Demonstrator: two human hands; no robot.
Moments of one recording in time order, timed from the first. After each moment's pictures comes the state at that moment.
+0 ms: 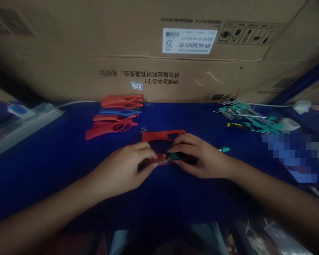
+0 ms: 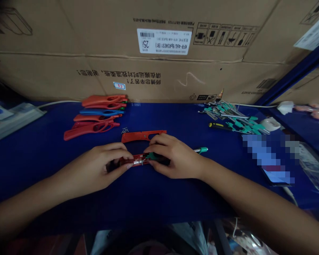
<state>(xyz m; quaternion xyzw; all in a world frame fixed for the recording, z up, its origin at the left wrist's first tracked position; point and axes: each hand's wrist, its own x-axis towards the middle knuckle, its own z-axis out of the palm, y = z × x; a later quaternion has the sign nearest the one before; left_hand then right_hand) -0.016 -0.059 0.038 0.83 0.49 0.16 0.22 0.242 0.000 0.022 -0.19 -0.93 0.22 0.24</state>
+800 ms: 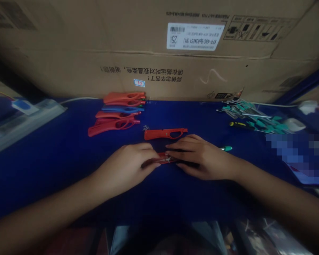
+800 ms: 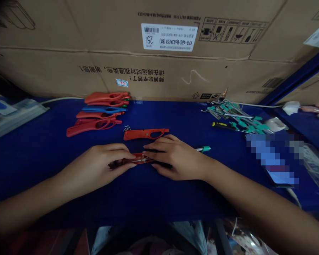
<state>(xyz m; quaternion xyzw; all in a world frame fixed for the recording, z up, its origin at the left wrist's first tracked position) -0.016 -0.061 0.035 0.84 0.47 0.17 0.18 0.244 -0.001 0.022 -0.13 -0.97 0.13 0.18</state>
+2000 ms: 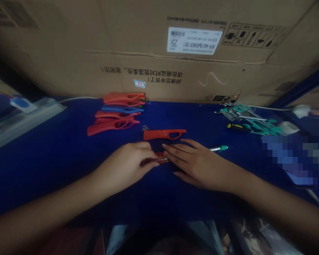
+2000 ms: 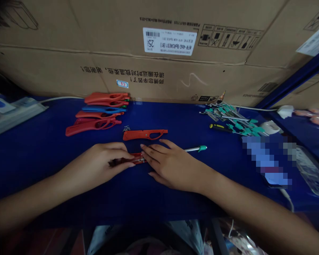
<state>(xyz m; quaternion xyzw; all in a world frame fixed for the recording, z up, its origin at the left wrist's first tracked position) -0.016 -0.059 0.030 0.84 0.48 0.19 0.19 0.238 -0.023 0.024 -0.17 -0.98 -0.05 0.06</state>
